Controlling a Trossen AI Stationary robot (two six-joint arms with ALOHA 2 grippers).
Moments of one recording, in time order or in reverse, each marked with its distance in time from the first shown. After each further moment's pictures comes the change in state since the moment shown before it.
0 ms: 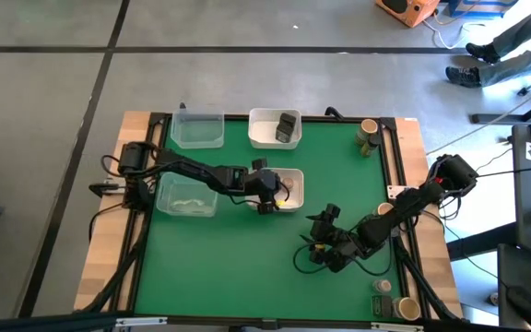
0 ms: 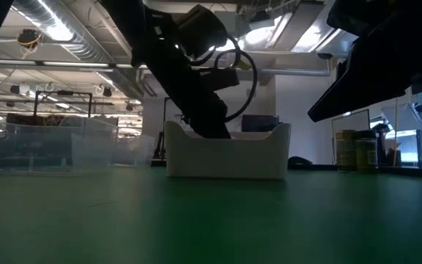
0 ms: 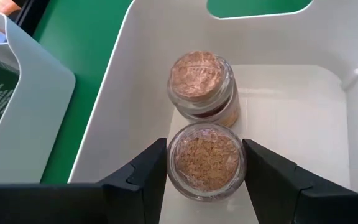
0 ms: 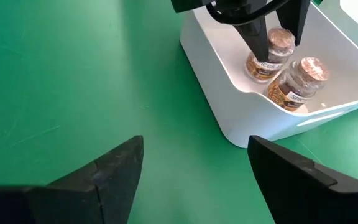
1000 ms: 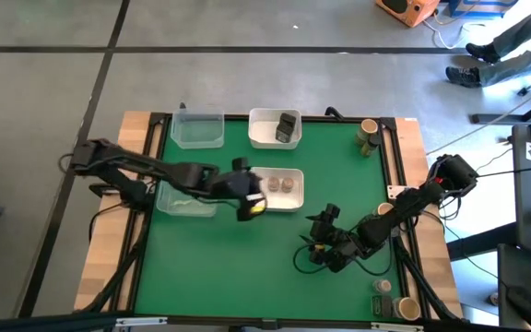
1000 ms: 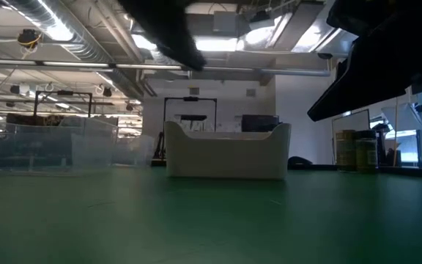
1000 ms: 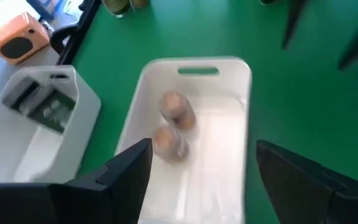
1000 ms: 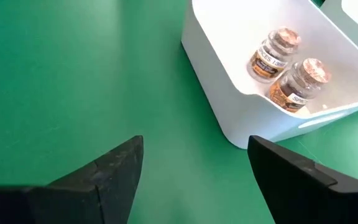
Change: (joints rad) left arm -0.183 -0.424 -0.031 -0.313 -0.062 -0.123; right arm 0.000 0.000 -0.001 0.015 -0.002 -0.011
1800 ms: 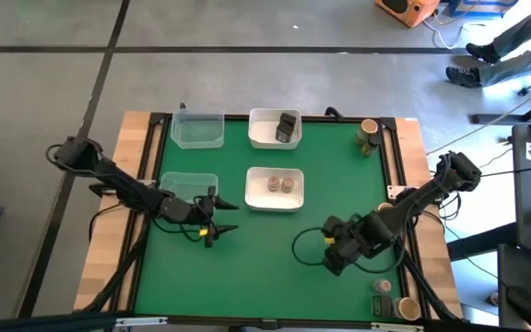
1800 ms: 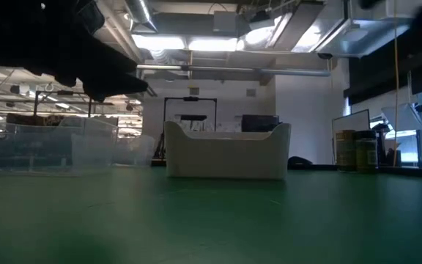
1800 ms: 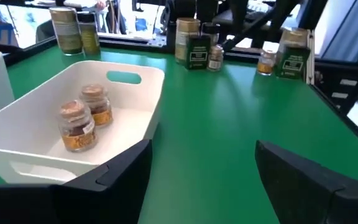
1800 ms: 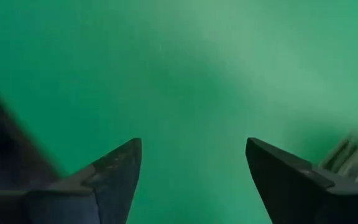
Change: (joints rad) left arm -0.265 -0.148 -0.813 1.168 -0.056 -0.179; right arm -0.012 -0.042 0.446 -0.859 -0.765 0.668
